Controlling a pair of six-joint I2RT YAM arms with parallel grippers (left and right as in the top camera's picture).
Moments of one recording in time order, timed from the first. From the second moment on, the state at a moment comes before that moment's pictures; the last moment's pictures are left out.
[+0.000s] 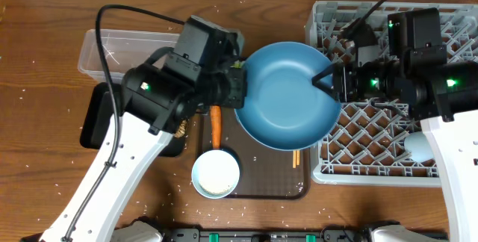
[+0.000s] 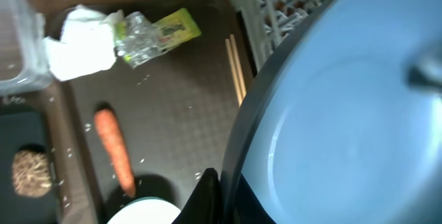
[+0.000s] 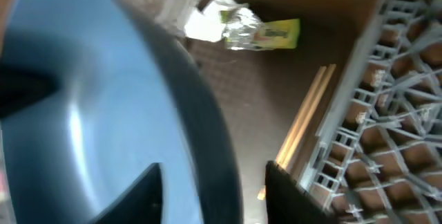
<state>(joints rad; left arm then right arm) -0.53 1.44 1.65 -1.15 0.20 -0.38 0.19 1.40 1.62 -1.22 -0.47 0.10</state>
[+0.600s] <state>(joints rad) -0.55 1.43 1.65 -1.14 0.17 -0.38 0.15 1.38 1.61 -1.21 0.26 0.28</state>
